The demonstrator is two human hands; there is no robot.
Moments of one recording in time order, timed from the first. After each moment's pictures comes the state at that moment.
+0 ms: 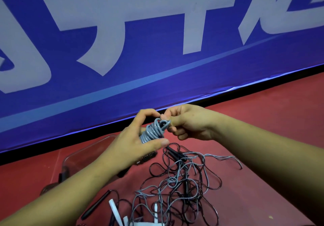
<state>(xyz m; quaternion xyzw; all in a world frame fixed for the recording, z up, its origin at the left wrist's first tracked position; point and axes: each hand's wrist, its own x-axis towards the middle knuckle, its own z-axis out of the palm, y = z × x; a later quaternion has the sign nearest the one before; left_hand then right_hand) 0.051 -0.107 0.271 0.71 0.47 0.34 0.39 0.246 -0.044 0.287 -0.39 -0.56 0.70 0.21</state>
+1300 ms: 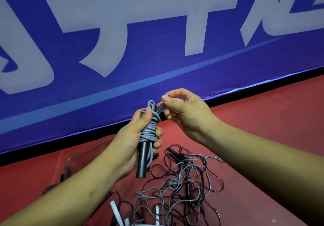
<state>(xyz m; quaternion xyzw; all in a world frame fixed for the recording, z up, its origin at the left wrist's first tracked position) 0.071 -0.101 0.282 0.38 0.37 0.47 0.71 0.219 -0.053 0.297 -0.33 -0.42 0.66 0.52</state>
